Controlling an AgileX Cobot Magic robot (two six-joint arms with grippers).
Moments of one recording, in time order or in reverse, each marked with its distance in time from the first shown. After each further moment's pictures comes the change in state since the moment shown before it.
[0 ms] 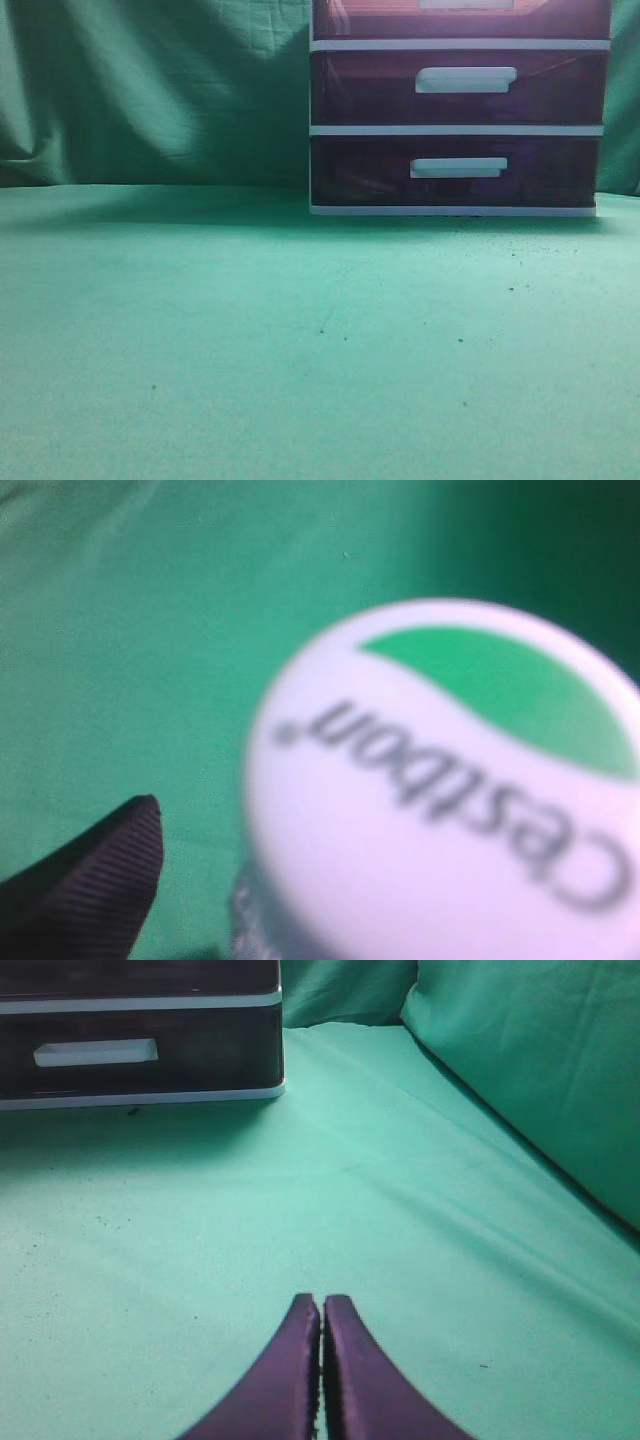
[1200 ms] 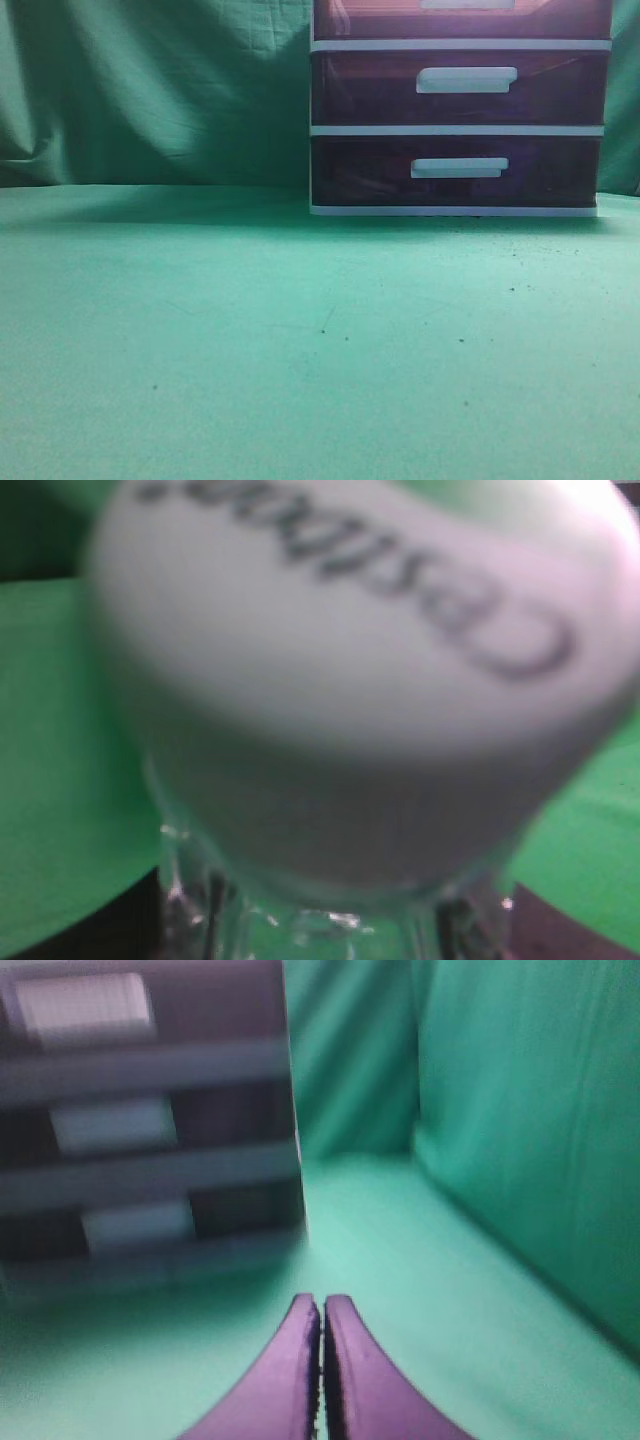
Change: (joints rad) left arm 0.002 -0.545 -0.293 0.122 0.956 0.006; right arm 0.000 0.000 0.002 0.048 -0.222 0.023
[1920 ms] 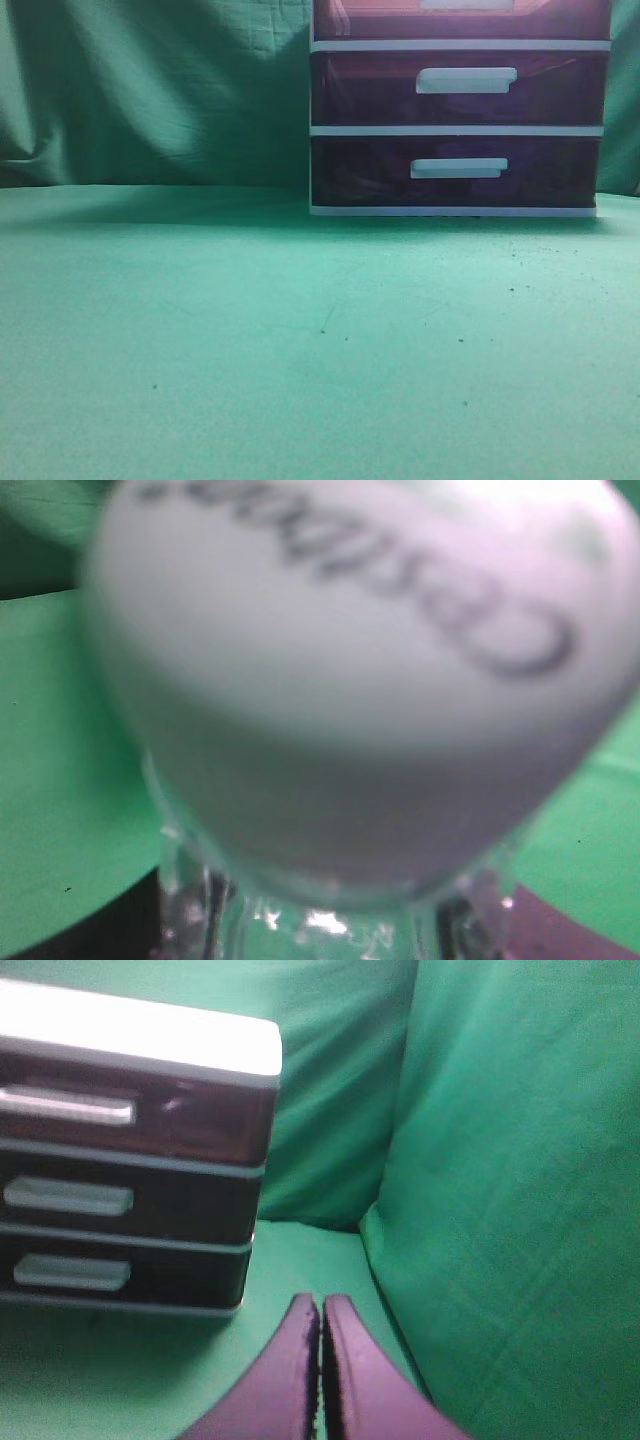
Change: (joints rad) left arm 0.000 -0.218 -0.002 0.052 0.202 -0.021; right arm 0.005 0.476 -0.599 -0.140 0.162 -0.087
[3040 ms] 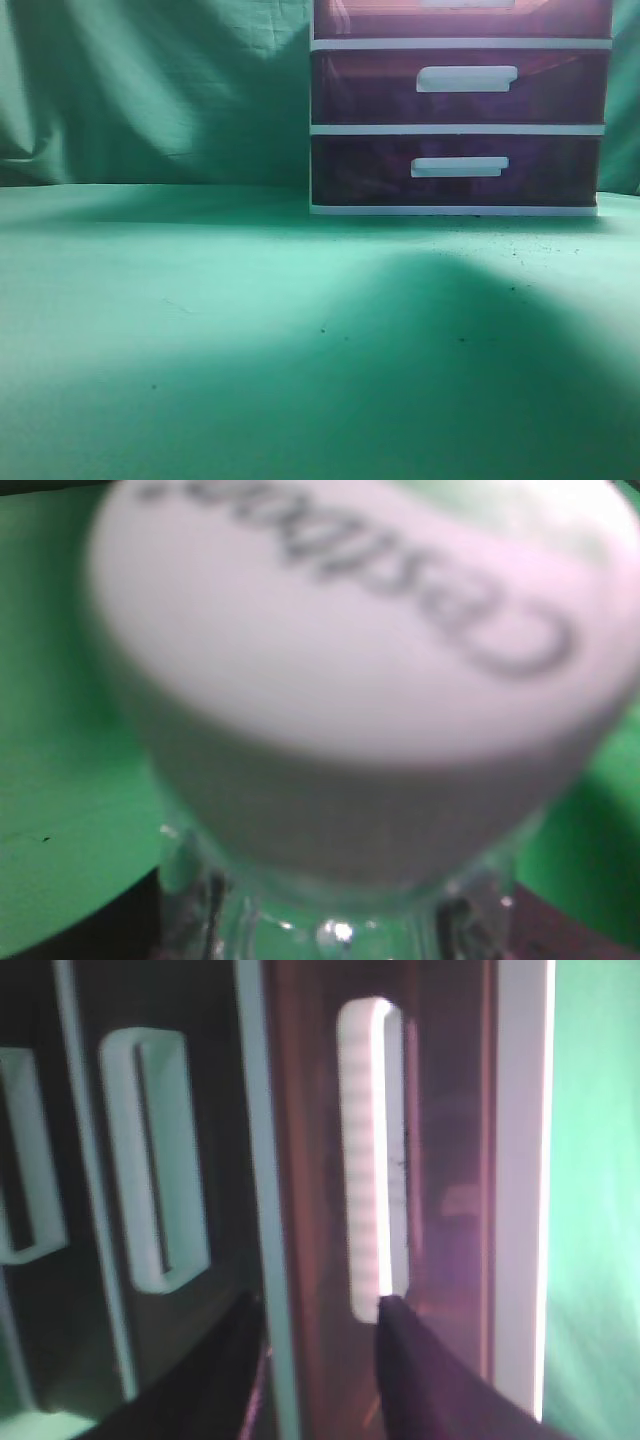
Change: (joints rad) left arm 0.000 0.154 0.000 0.002 -0.007 0.000; right arm 0.336 1.157 -0.664 -1.045 -0.166 -0.196
